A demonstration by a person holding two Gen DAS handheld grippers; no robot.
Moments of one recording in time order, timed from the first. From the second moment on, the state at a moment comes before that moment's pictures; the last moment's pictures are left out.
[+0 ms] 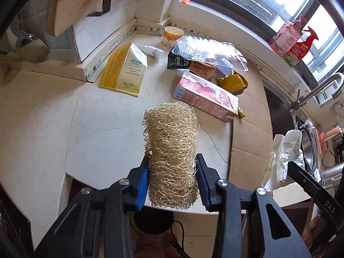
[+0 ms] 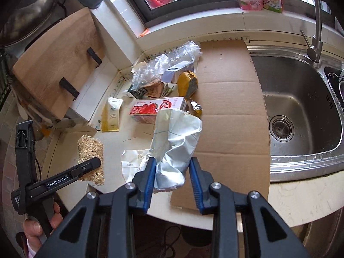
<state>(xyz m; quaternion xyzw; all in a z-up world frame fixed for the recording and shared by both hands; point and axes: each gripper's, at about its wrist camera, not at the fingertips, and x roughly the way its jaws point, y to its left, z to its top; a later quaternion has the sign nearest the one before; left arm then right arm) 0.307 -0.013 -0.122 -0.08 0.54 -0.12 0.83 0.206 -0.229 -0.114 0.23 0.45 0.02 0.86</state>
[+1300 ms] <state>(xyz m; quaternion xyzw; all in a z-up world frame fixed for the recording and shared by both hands) 0.078 -0.015 -0.330 -0.01 0.61 -0.07 0.79 0.048 -0.133 -0.354 0.13 0.59 0.11 0.79</state>
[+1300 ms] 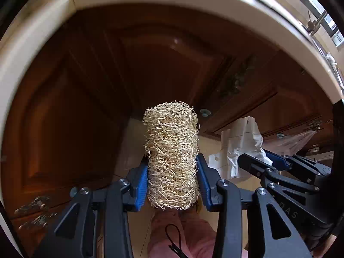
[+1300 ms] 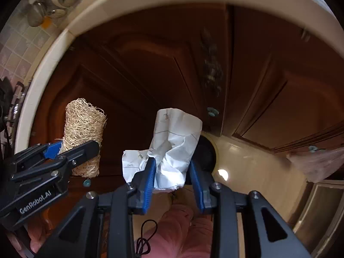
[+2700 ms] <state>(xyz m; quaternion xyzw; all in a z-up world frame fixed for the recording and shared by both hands) 0.101 0.007 -0.399 -0.01 0.62 -0.08 0.78 0.065 -0.136 -0.446 0.10 0.64 0.11 0.76</state>
